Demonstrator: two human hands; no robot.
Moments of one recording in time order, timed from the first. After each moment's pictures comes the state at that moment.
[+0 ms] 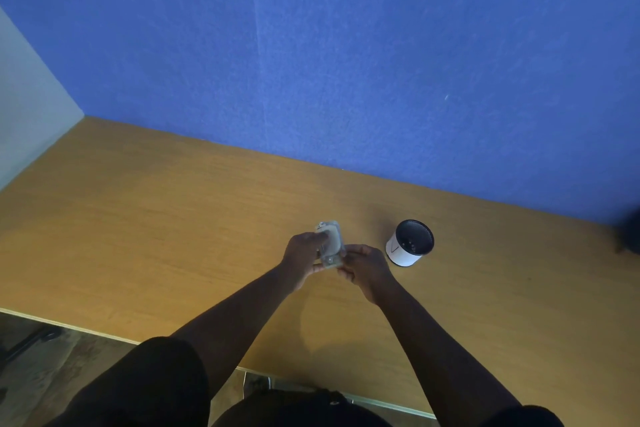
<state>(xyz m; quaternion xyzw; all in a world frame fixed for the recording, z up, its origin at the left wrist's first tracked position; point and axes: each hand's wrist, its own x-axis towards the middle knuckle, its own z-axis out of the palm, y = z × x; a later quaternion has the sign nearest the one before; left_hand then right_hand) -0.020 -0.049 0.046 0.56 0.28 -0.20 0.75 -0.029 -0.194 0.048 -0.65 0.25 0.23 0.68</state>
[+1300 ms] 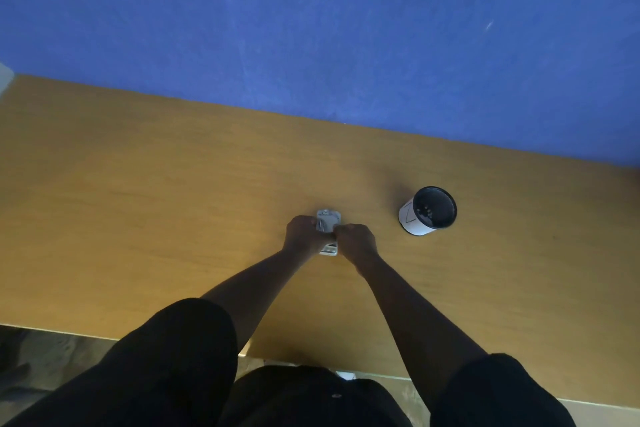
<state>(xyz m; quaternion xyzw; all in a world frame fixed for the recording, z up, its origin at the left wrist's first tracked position) 0.019 -0.040 -0.019 0.86 0.16 -0.25 0.40 0.017 -0.157 -0.023 -0.93 0.07 0.29 0.20</state>
